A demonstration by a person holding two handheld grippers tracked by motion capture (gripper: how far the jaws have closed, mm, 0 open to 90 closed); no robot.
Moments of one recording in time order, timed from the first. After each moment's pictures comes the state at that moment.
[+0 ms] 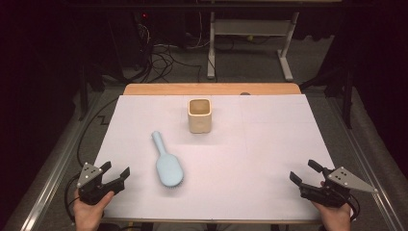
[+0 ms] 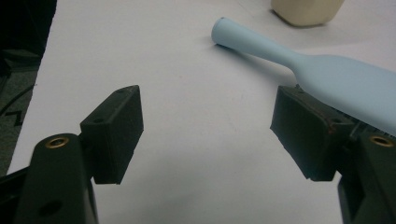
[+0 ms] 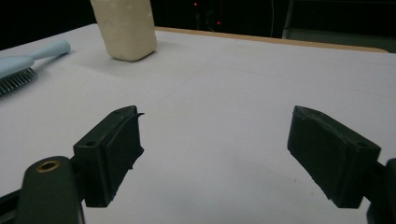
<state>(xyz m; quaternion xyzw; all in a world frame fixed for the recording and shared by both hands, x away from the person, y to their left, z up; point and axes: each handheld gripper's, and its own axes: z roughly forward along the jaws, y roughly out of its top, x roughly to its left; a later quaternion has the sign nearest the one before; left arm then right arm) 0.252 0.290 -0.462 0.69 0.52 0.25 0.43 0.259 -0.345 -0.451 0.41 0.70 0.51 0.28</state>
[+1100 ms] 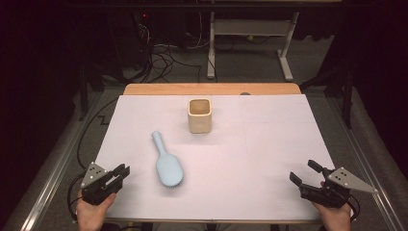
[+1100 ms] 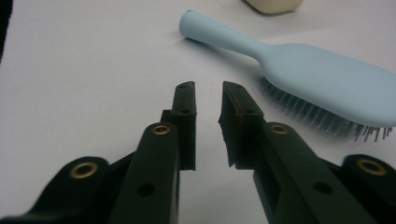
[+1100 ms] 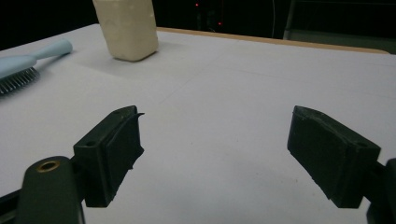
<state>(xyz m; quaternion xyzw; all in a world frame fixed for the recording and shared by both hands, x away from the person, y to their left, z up) 0.250 0.281 -0.454 0.73 0.49 0.23 0.43 0.259 -0.345 -0.451 0.41 0.70 0.51 0.27</state>
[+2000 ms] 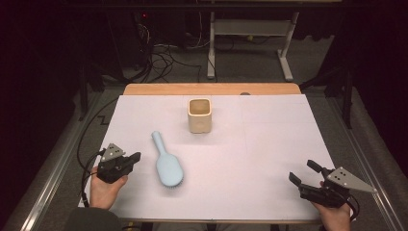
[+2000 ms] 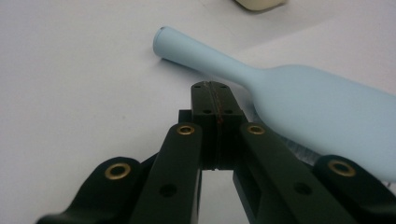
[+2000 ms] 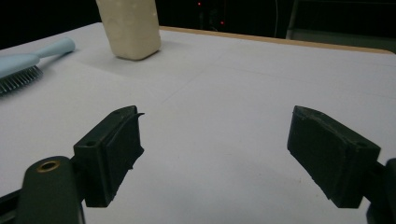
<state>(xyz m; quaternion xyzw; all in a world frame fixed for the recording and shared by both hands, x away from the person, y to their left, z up) 0.308 0.252 -0.432 0.78 0.46 0.19 0.39 0.259 -0.344 -0.451 0.41 0.70 0.51 0.27</state>
